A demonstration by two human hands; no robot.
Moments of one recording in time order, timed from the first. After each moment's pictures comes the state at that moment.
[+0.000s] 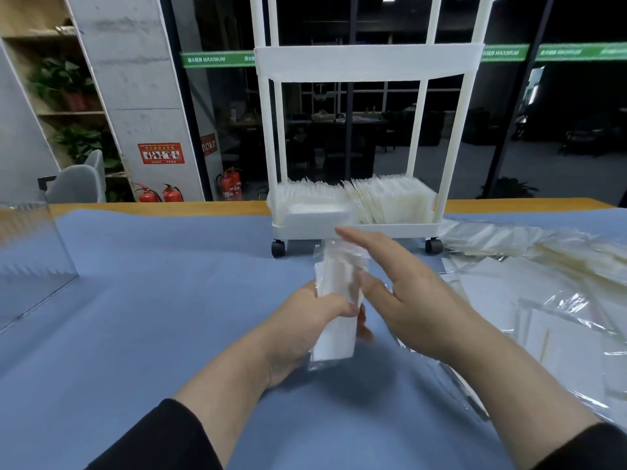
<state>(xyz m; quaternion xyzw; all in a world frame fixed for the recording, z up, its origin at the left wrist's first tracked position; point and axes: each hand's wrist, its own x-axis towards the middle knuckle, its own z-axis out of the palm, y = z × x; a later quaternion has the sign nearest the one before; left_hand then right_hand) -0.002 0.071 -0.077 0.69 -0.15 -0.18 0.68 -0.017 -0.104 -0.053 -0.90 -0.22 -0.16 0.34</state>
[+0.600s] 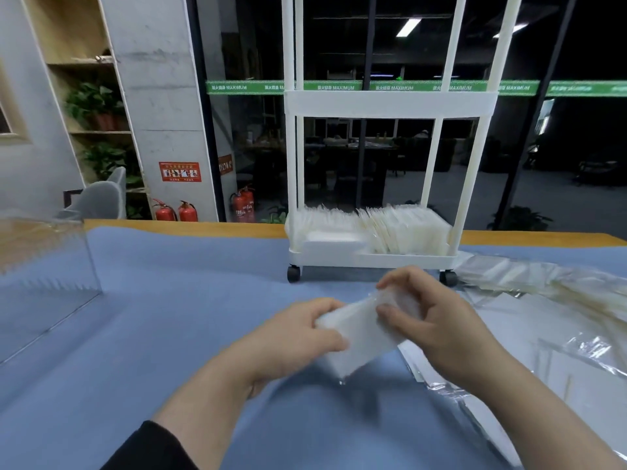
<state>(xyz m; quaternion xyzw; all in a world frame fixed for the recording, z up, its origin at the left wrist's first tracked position) 0.010 0.105 -0.064 0.83 -0.17 -0.12 0.52 -0.008 -0.115 -0.056 -0.85 -0.18 -0.16 0.47</state>
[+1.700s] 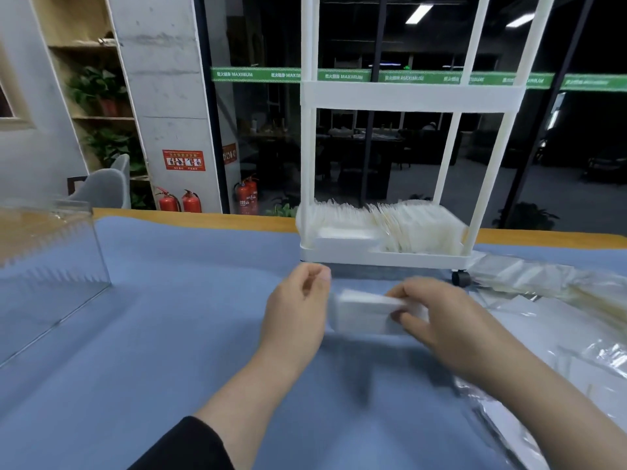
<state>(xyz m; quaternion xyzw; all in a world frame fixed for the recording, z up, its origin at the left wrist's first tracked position) 0.031 0.097 -0.074 0.78 -0.05 0.18 0.60 0.002 -0.110 -0.041 -0.96 -0.15 -0.12 0.22</state>
